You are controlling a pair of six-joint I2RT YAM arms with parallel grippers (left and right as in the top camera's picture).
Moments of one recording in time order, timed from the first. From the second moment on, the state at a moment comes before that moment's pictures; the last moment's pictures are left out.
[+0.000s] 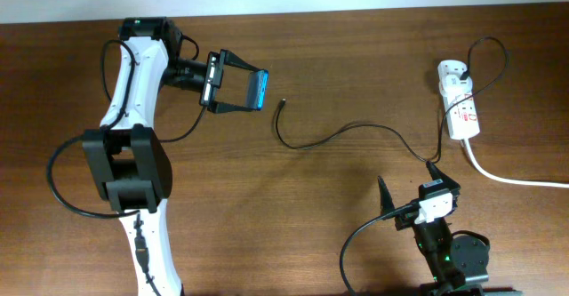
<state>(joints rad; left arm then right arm) -0.02 2.35 2.19 -1.68 1.22 -0.79 0.09 0.01 0.01 -0.06 -0.15 -0.13</state>
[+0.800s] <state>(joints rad) -0.02 2.35 2.19 -1.61 0.98 -0.96 0.09 0.53 0.58 -0.38 -0.21 0.05</state>
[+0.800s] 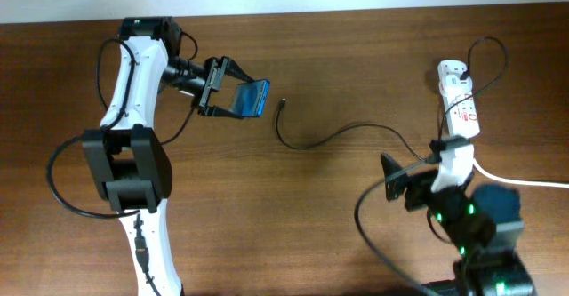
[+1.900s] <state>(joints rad) -0.31 2.35 2.41 -1.55 0.41 -1.37 0.34 1.58 1.03 -0.09 -0.52 0.76</state>
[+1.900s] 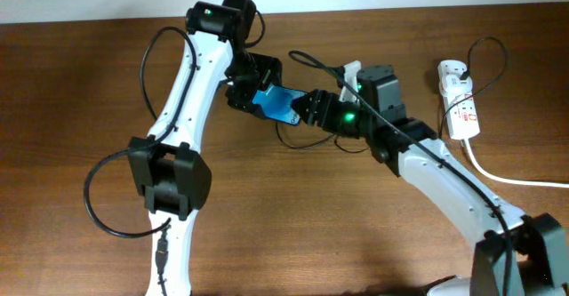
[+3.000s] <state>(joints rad) -0.37 2.35 2.42 -1.55 0.42 -1.38 0.37 1.66 1.03 -0.04 -0.47 0.83</state>
